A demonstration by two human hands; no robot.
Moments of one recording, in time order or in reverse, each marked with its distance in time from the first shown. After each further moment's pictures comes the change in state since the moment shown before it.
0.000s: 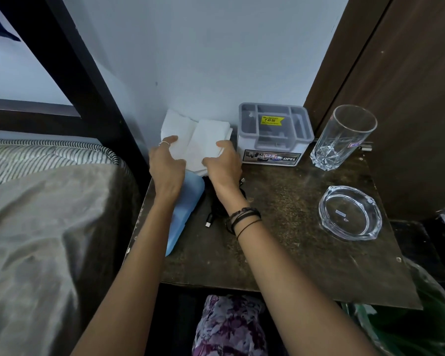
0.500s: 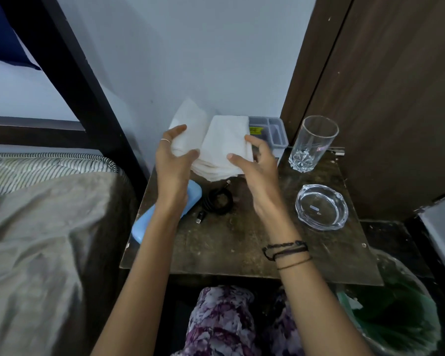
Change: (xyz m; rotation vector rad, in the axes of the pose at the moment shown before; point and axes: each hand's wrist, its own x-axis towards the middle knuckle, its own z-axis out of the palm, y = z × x) left_hand -0.064 0.068 -0.030 -0.709 -0.093 0.041; right_hand -0.047 -0.005 -0.094 0.464 0.049 -0.128
